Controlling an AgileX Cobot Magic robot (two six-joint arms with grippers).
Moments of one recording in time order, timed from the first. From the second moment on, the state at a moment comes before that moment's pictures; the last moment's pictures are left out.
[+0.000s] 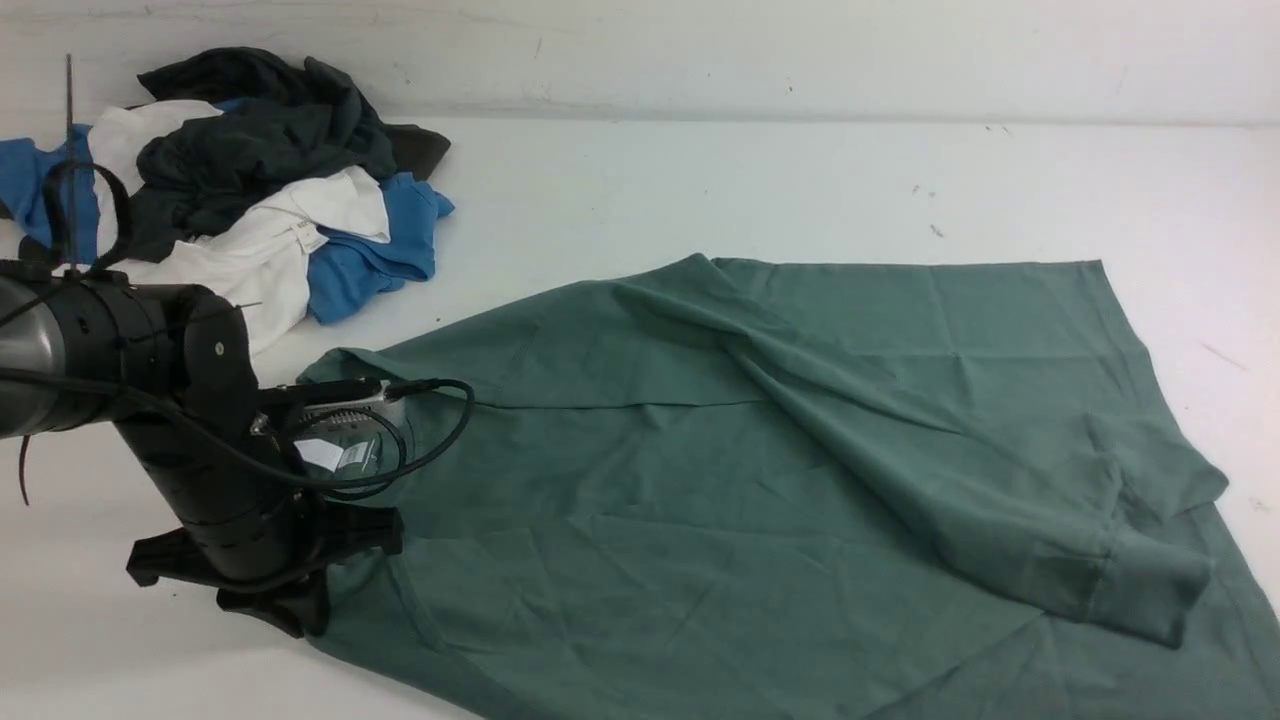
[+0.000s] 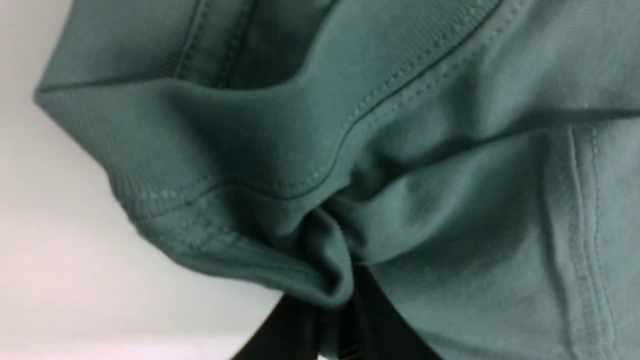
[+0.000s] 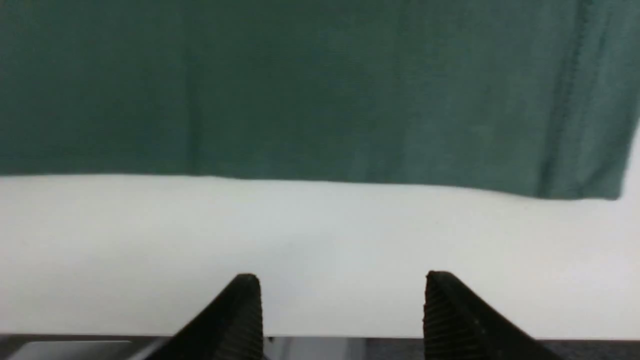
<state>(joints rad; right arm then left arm) 0.10 1.20 -0.55 0.05 1.11 0.09 -0.12 1.78 -0.99 -0.14 0.84 -0.17</state>
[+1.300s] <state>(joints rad) 0.13 1.16 -0.52 -0.13 1.16 0.23 -0.01 1.58 -1.00 -0.19 1.11 0.03</state>
